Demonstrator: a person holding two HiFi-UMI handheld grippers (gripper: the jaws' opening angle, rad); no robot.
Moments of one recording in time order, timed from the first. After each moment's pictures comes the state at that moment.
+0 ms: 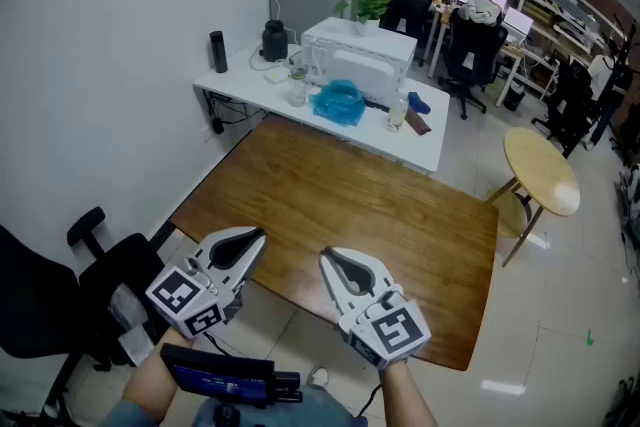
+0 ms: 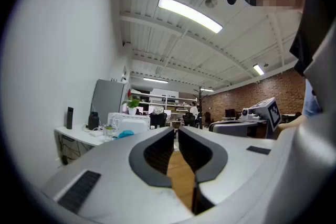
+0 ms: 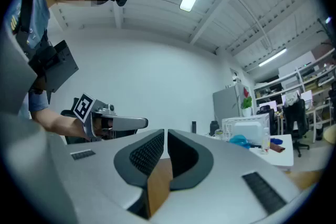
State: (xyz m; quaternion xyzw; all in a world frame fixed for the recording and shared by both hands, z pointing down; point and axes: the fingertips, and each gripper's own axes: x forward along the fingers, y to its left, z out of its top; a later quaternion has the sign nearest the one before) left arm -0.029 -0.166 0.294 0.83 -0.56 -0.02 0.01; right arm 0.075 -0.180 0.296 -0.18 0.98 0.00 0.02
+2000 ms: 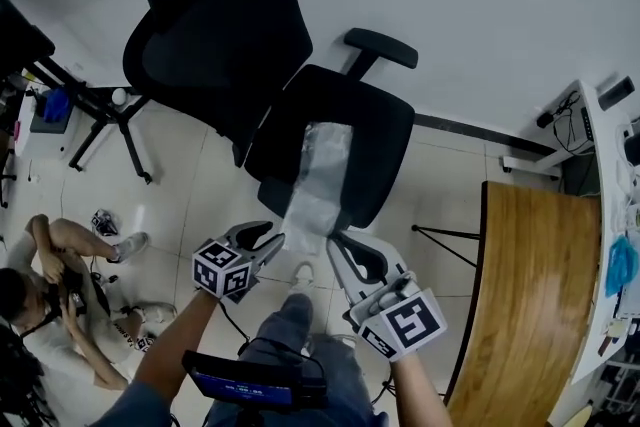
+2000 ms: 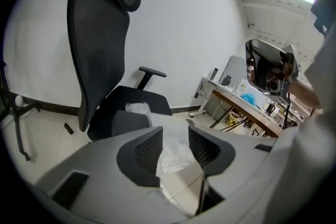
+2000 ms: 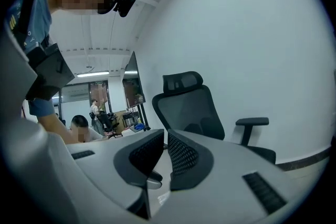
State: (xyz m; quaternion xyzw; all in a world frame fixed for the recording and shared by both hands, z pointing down) left arm -0.334 0.309 0.651 0.38 -0.85 -0.07 0.35; right arm -0.325 0.195 0.443 0.37 0.92 -0.10 -0.09
